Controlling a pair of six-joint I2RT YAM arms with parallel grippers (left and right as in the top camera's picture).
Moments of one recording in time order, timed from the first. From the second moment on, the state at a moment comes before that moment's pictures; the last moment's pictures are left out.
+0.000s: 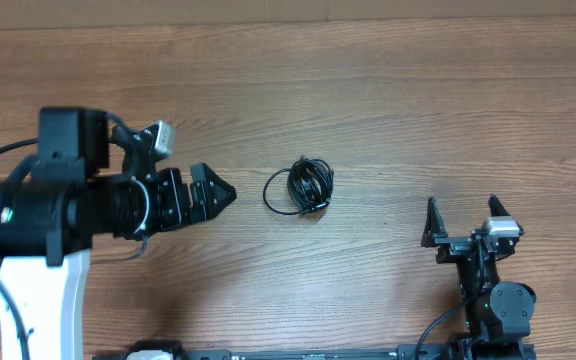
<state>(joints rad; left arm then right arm) -0.02 1.26 1.62 -1.59 0.55 -0.33 0.03 0.01 0.02 -0.03 0.01 0.01</state>
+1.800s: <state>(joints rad) -0.36 1.92 1.23 -0.90 0.36 -0.93 0.03 0.01 0.02 -0.03 0.01 0.01</state>
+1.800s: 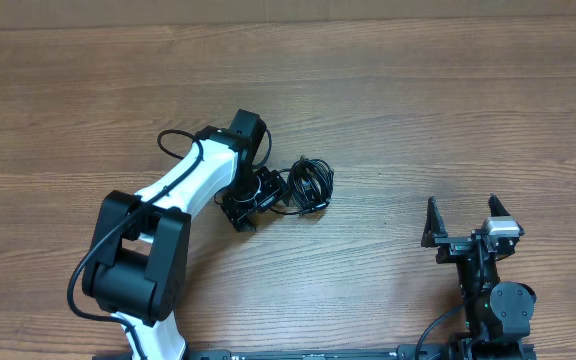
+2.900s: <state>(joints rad) -0.35 1.94 2.01 -1.42 0.30 -0.68 0.03 0.01 0.02 -0.03 0.01 0.01</state>
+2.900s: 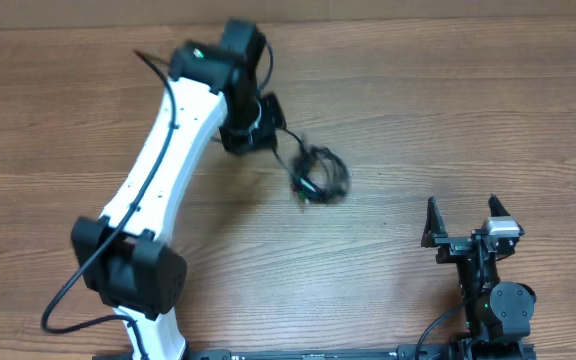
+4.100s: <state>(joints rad) -0.42 1.91 2.53 -1.54 0.14 -0.63 0.03 0.01 0.02 -0.03 0.01 0.01</state>
